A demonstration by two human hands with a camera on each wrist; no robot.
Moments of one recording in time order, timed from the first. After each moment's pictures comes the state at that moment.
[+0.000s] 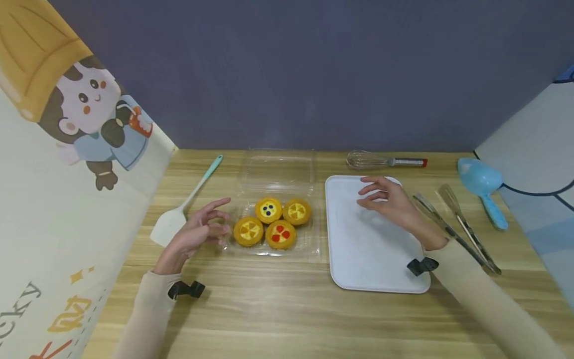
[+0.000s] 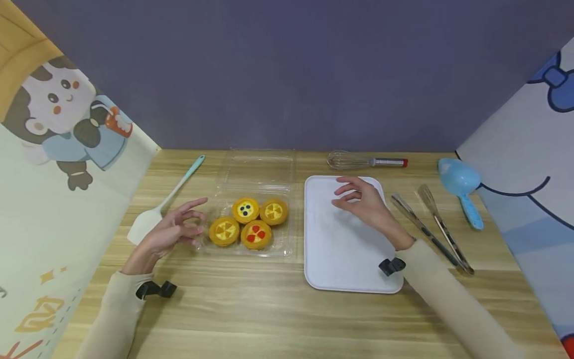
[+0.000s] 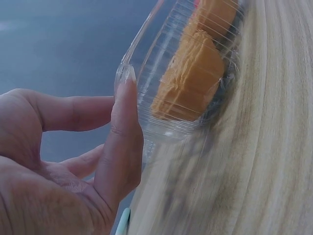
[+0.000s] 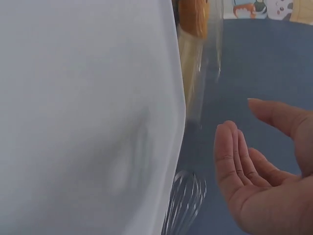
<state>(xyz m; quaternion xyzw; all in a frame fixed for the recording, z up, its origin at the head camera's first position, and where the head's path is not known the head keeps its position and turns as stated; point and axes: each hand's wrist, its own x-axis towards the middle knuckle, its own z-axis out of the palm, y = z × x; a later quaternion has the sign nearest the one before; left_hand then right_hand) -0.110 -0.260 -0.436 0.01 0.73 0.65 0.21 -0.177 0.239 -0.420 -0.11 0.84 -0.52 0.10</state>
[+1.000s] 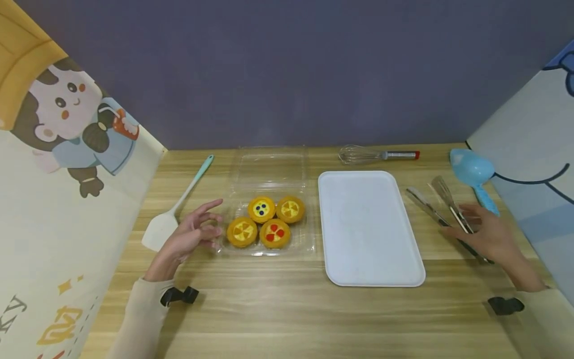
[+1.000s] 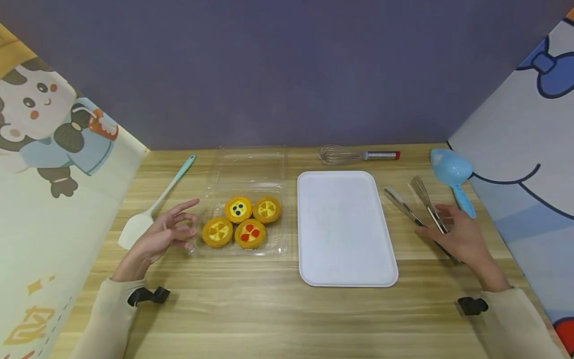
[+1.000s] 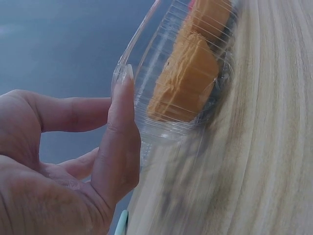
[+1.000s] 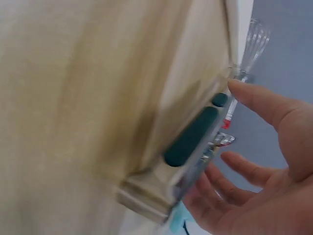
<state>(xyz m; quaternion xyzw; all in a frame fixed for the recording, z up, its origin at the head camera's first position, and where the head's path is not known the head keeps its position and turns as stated) -0.111 -0.255 -0.439 0.00 0.73 0.65 0.22 -0.104 0.431 -0.452 0.02 0.96 -0.26 0.06</state>
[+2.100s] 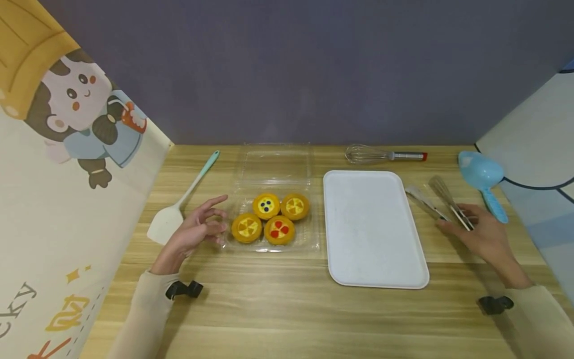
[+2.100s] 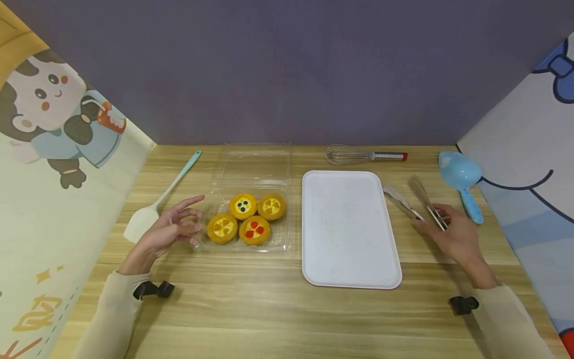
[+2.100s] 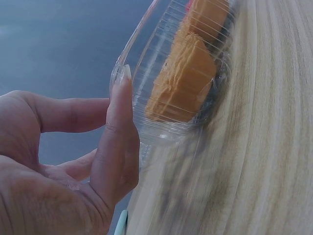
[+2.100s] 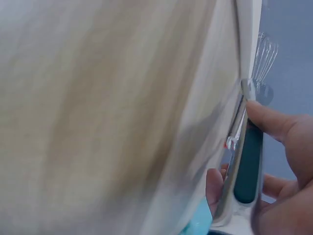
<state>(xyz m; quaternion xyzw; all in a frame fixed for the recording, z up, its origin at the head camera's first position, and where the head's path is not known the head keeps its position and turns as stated) -0.109 -0.252 -0.435 -0.02 0.73 0.65 0.21 -0.116 0.416 -0.464 0.04 0.96 -0.28 0.02</state>
